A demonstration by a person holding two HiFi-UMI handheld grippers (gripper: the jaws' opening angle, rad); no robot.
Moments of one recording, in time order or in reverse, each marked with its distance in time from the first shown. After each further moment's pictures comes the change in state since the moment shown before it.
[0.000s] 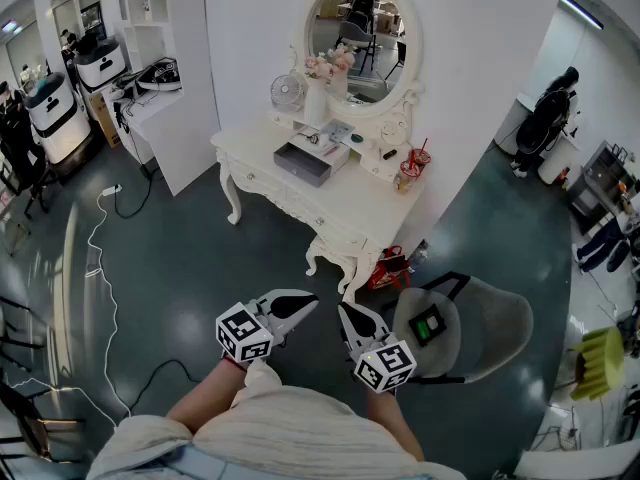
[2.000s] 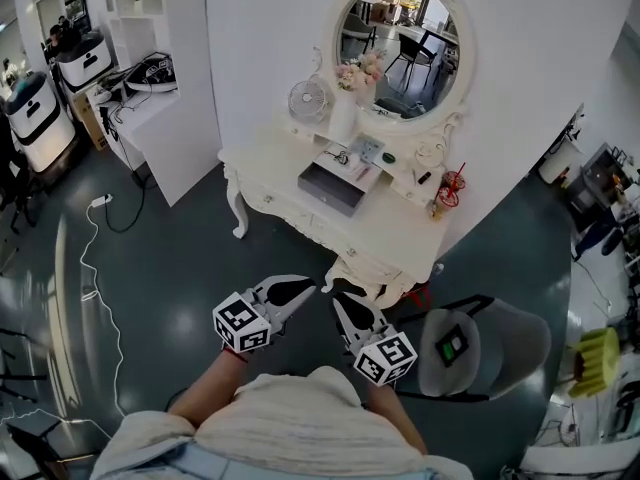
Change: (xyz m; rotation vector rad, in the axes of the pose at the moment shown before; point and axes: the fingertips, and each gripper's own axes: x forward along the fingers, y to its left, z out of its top) left arm -0.061 0.250 0.045 -0.028 -0.067 -0.004; right arm 0.249 0.003 0.019 0.025 -0.010 0.014
